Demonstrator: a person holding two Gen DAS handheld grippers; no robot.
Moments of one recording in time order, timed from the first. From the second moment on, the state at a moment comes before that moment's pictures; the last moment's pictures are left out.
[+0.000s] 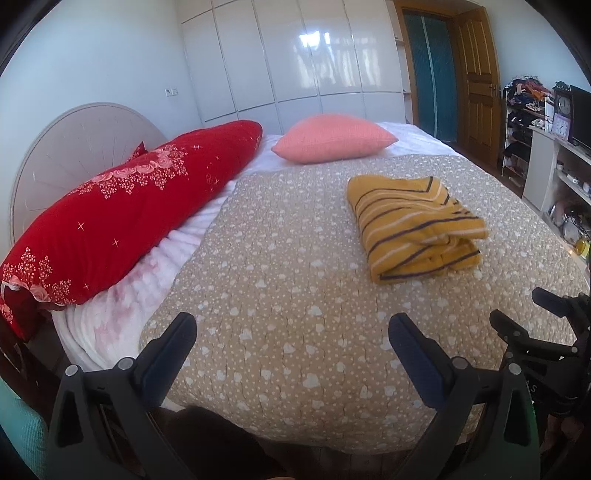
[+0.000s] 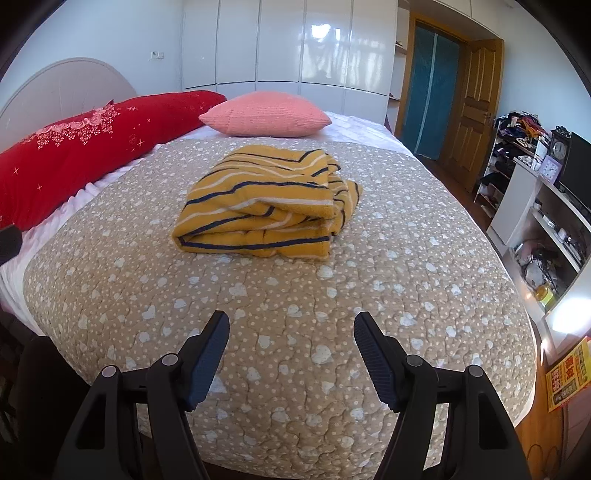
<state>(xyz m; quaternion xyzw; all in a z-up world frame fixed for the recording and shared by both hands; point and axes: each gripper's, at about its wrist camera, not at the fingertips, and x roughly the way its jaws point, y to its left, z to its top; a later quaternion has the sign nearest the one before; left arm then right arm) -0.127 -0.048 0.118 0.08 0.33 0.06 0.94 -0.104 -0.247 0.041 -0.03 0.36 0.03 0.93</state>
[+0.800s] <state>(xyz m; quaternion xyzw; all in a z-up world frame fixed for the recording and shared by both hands) -0.123 -0.042 0.106 0.06 0.36 0.05 0.93 -0.106 -0.249 0.033 -0.01 0.37 0.04 0.93</state>
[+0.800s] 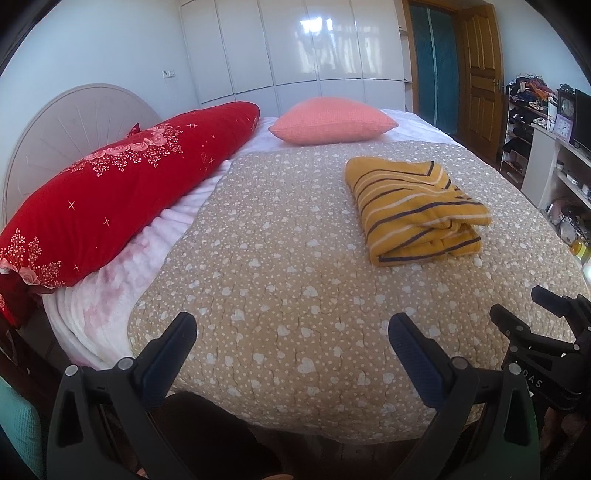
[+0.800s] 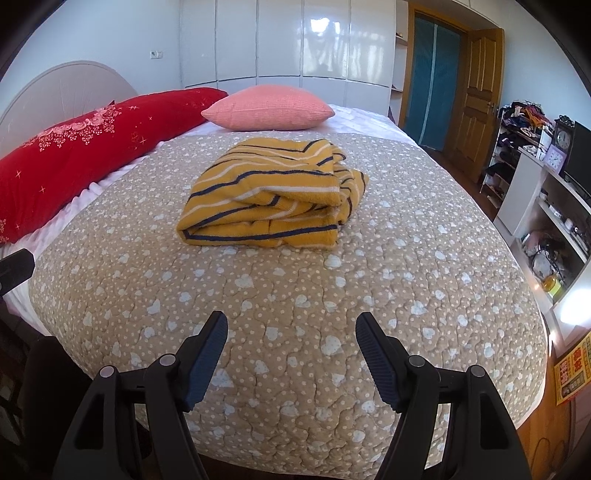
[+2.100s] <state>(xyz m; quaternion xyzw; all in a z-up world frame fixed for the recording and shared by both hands) -0.098 -0.050 0.076 0.07 0.40 0.04 0.91 -0.093 -0.265 0.013 0.03 0.39 0.03 0.92</state>
